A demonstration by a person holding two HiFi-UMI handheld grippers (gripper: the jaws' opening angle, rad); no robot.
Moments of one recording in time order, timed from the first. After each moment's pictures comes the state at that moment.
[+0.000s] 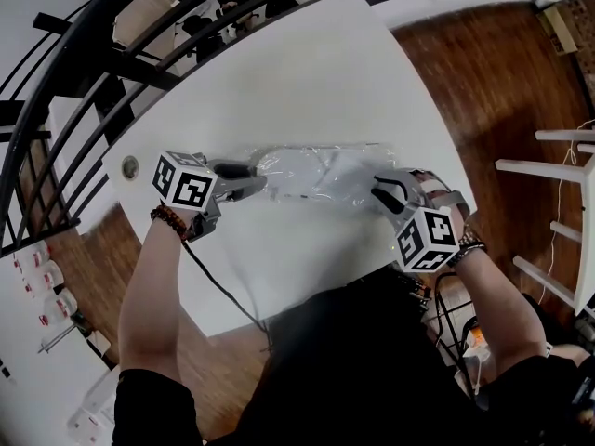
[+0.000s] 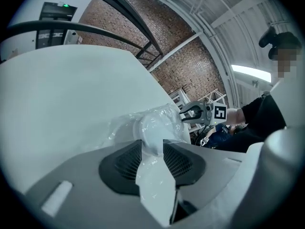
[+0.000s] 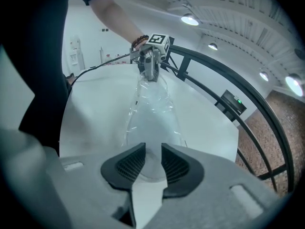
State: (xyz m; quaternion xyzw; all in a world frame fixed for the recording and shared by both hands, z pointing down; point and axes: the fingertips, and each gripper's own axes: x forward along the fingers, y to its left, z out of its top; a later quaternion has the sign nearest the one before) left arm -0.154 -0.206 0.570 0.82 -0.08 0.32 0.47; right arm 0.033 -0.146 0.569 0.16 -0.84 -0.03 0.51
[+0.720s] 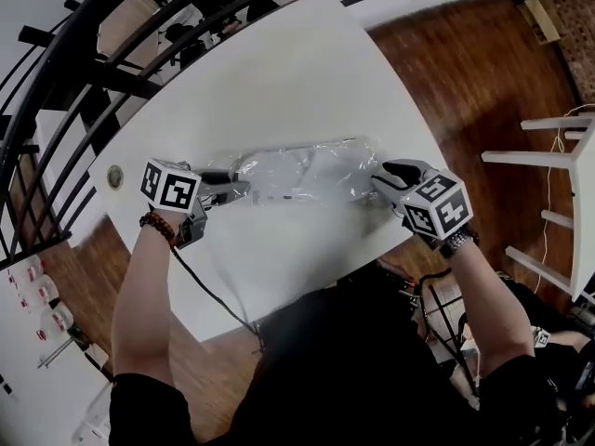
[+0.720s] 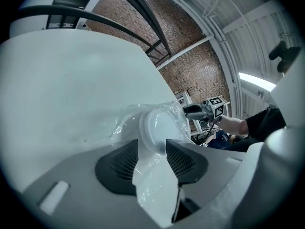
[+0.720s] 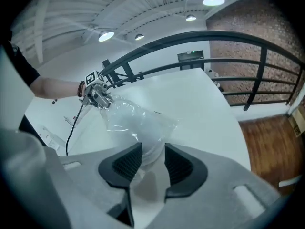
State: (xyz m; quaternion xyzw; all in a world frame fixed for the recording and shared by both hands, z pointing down) left arm -0.157 -0.201 0.589 0.79 -0.10 0.32 0.51; right arm 0.093 -0.165 0.575 0.34 -0.80 0.35 0.35
